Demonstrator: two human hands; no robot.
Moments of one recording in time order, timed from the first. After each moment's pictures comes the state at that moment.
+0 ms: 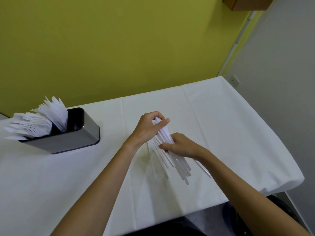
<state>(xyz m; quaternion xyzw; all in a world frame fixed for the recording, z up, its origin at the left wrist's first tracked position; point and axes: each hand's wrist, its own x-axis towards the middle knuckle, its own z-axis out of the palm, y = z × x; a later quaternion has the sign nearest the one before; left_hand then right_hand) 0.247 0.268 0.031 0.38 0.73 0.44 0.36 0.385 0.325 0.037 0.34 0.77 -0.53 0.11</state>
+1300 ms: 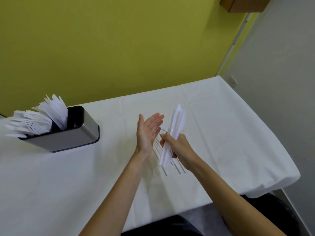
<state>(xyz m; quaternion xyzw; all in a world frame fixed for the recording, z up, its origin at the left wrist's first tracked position) 0.286 0.243 0.023 0.10 0.53 0.70 0.46 0.391 0.293 0.030 0.41 0.58 -0.70 -0.12</state>
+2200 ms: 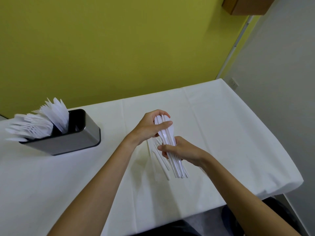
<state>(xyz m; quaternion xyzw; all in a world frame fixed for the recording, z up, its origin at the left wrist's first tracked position) 0.240 0.266 0.044 0.36 0.67 0.46 0.46 0.391 0.315 0.044 0.30 0.69 -0.66 0.08</state>
